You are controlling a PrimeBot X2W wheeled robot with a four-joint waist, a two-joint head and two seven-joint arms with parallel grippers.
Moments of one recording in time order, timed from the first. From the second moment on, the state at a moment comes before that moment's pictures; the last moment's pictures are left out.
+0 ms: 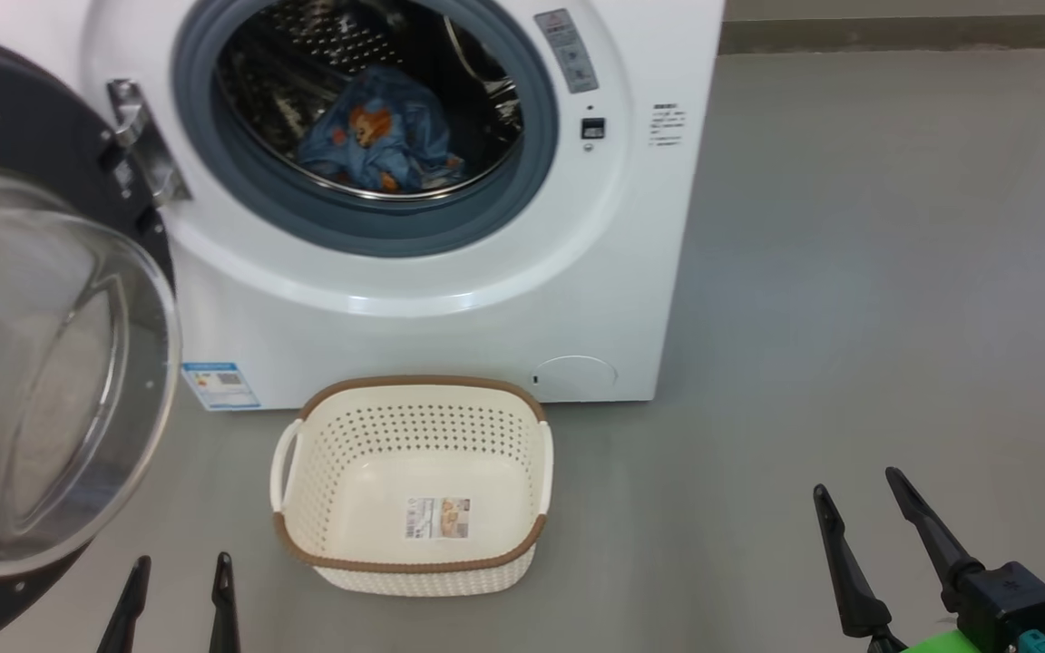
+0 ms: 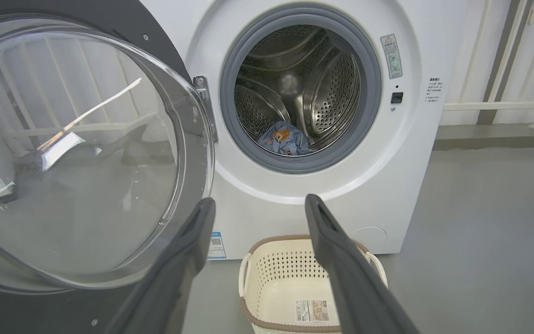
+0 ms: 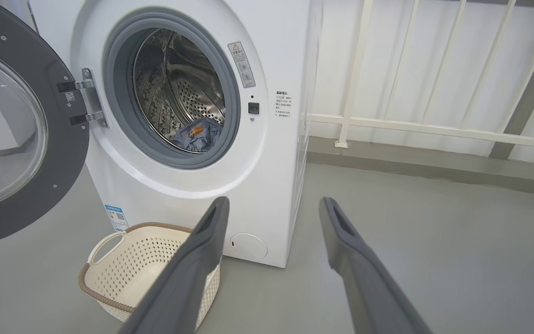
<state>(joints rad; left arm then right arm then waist) 0.19 0.15 -0.09 -0.04 -0.19 0.06 -0.25 0.13 -0.04 -0.04 -0.10 0.04 0.13 -0.16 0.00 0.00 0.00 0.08</state>
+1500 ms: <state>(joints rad) 0.16 0.10 -0.08 -0.03 -0.17 0.01 -0.25 0.10 -0.05 0.00 -0.07 0.03 0.13 -0.16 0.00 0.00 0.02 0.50</state>
